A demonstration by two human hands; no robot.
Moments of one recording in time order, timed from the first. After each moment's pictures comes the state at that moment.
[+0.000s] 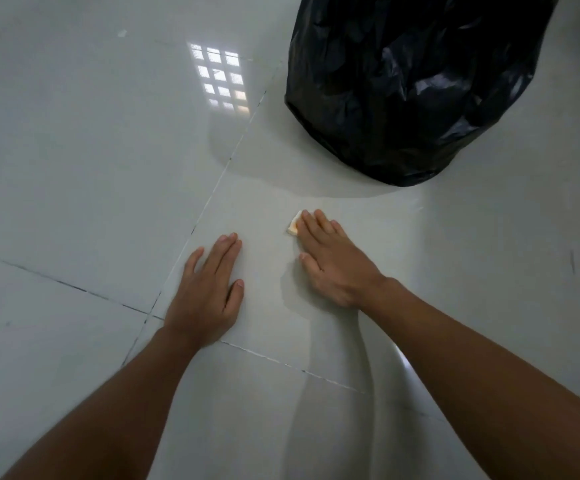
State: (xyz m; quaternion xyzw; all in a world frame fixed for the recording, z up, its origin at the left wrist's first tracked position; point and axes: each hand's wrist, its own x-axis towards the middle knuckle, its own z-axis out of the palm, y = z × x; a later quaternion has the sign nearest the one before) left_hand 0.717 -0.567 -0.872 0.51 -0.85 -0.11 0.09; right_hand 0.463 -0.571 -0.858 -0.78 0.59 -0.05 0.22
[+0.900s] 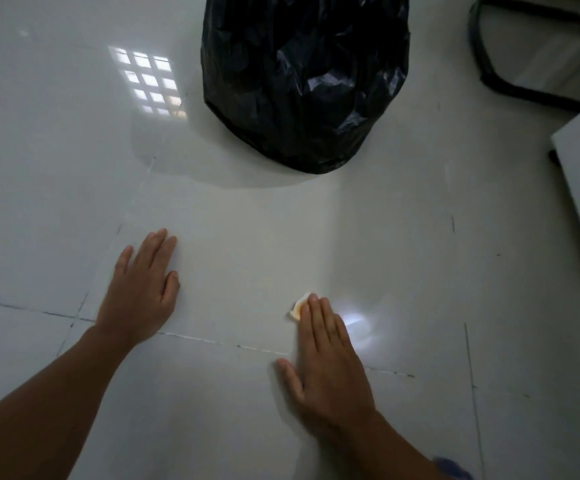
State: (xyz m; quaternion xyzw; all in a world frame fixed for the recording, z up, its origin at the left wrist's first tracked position) left_hand 0.709 -0.564 -0.869 0.52 -0.85 -0.09 0.06; right_hand 0.463 -0.361 -0.858 -0.65 0.74 -0.06 0.17
